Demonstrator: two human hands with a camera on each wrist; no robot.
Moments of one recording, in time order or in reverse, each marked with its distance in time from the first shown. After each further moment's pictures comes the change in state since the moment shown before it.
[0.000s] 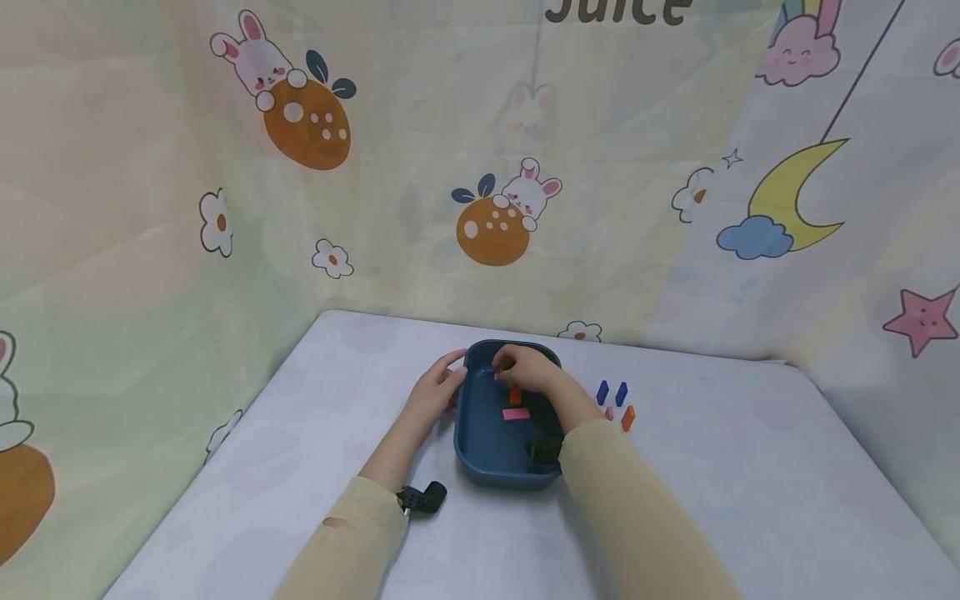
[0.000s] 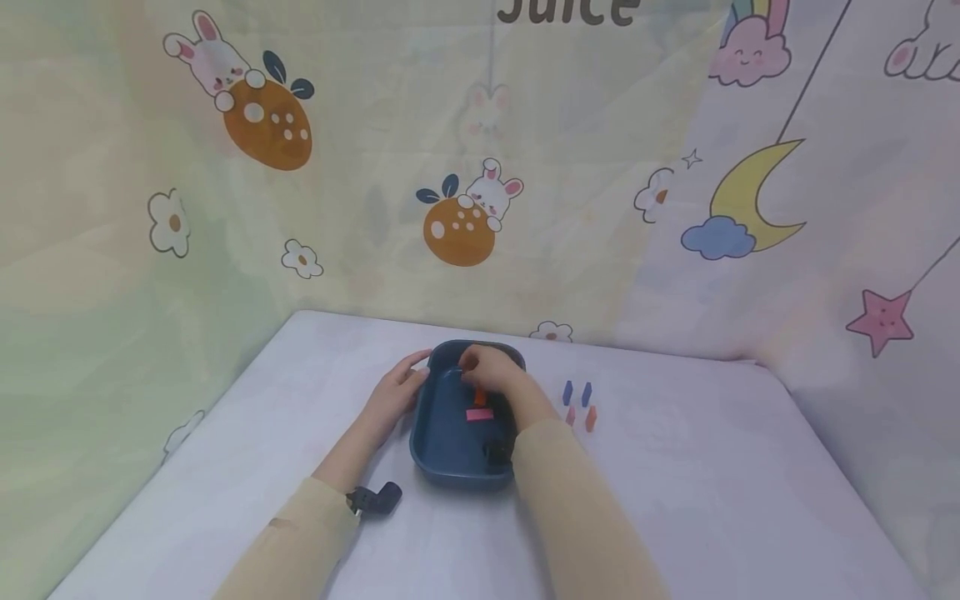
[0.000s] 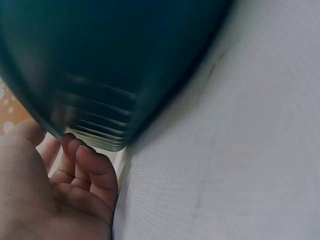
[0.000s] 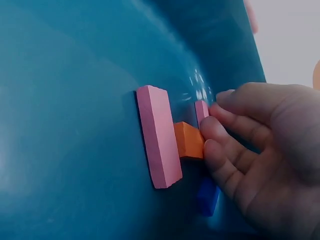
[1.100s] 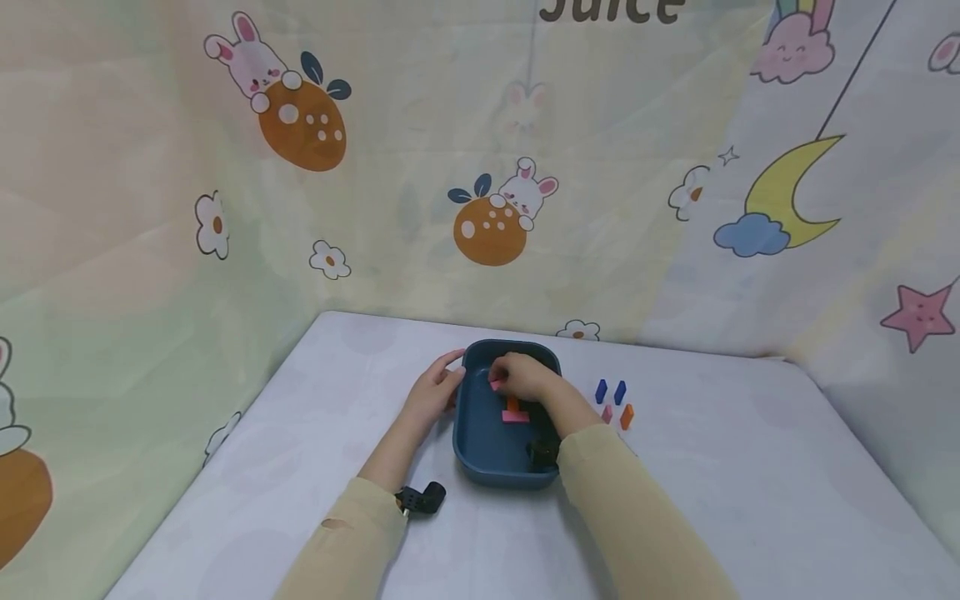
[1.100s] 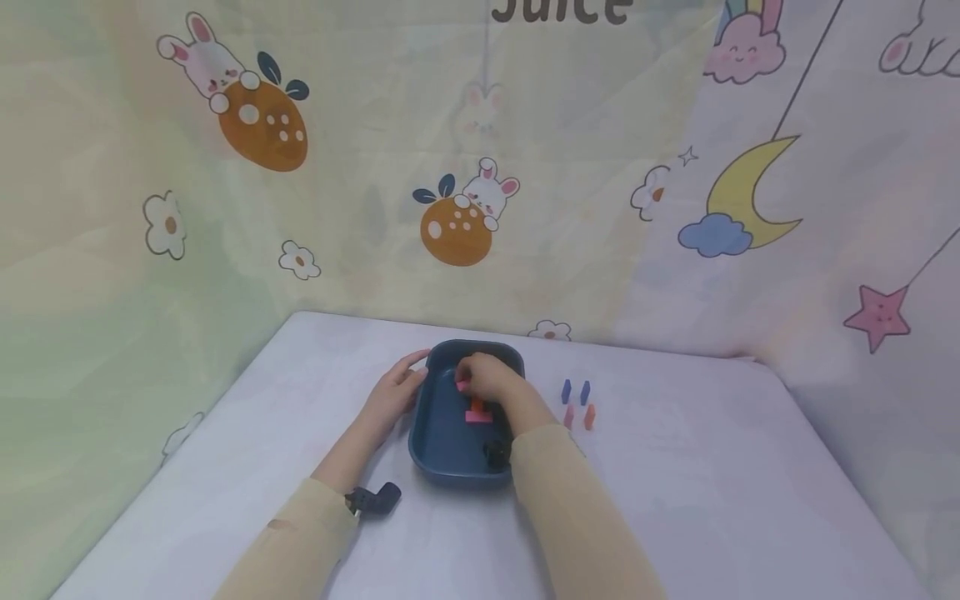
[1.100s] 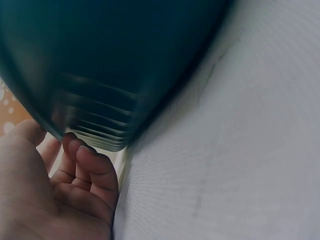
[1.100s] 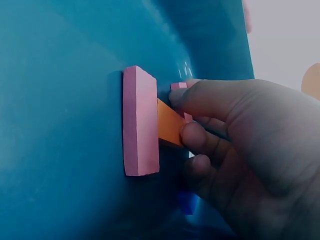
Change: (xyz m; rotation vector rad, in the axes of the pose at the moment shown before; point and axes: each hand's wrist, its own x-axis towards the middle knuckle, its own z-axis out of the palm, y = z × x) left_hand 0.000 0.001 0.000 -0.007 -0.011 -0.001; right_hand 0.001 0.001 0.008 -0.258 -0.005 -0.101
